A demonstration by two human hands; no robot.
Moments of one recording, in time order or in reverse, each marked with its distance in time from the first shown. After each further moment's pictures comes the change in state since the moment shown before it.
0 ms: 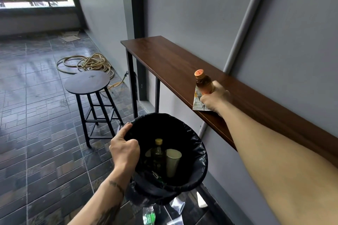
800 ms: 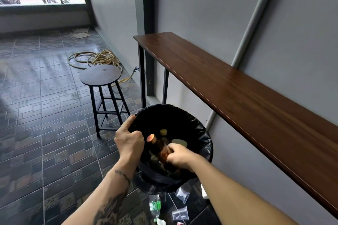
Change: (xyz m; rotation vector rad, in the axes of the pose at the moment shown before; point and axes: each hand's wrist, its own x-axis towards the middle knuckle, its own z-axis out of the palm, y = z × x) left_hand -0.021 -0.009 -0.042 -0.070 0.015 0.000; right_hand -0.187 0.030 0.116 0.116 -0.880 0.039
